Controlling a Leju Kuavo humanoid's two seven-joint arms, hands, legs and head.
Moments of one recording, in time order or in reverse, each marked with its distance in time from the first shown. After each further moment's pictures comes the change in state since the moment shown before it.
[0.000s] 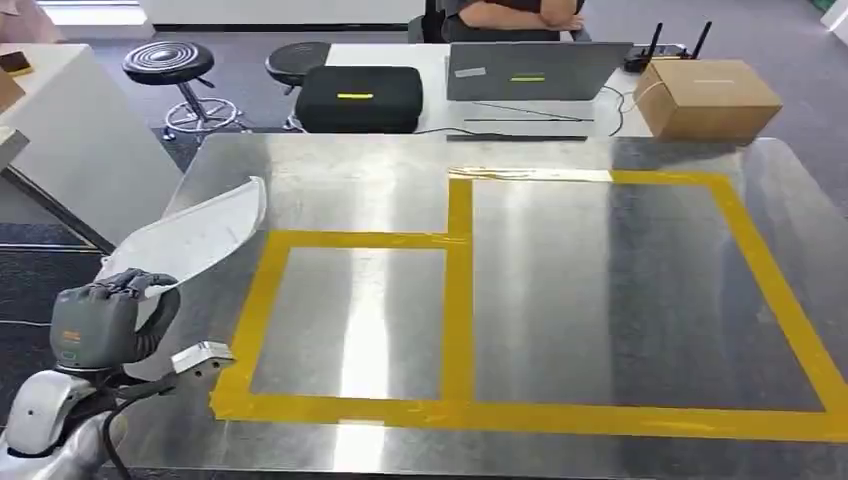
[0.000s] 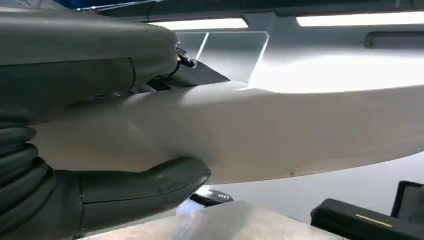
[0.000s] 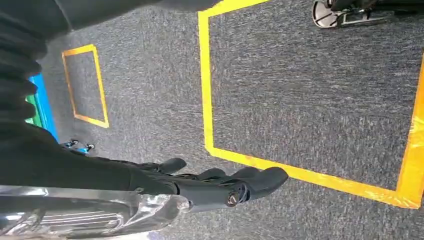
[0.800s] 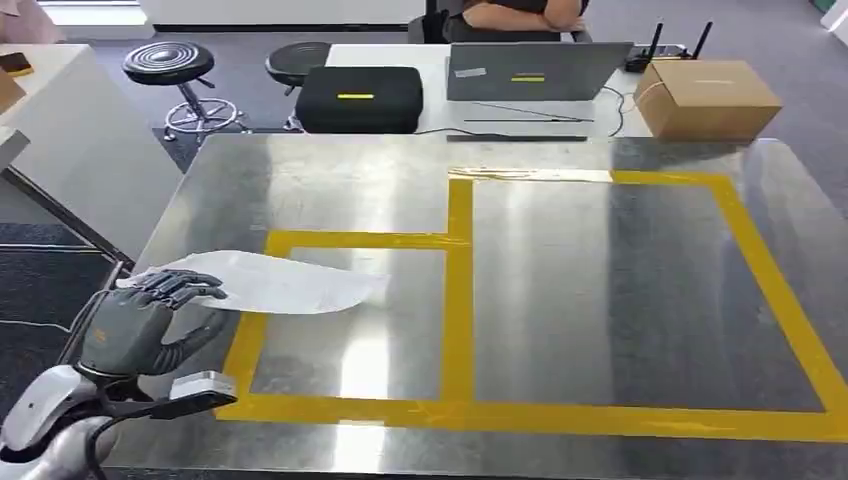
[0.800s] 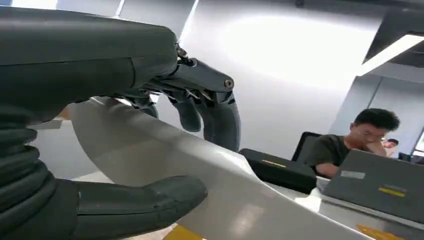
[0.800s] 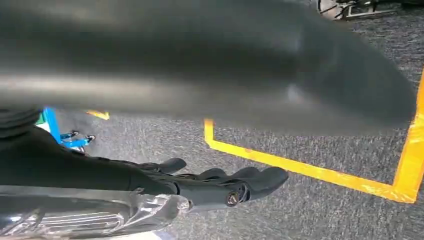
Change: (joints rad) left arm 0.013 0.055 -0.073 -0.114 0.193 -0.243 -0.162; right arm -0.001 -0.009 0.000 0.000 0.045 0.001 0.019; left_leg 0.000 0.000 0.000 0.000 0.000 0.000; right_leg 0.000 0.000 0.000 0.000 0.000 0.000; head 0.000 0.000
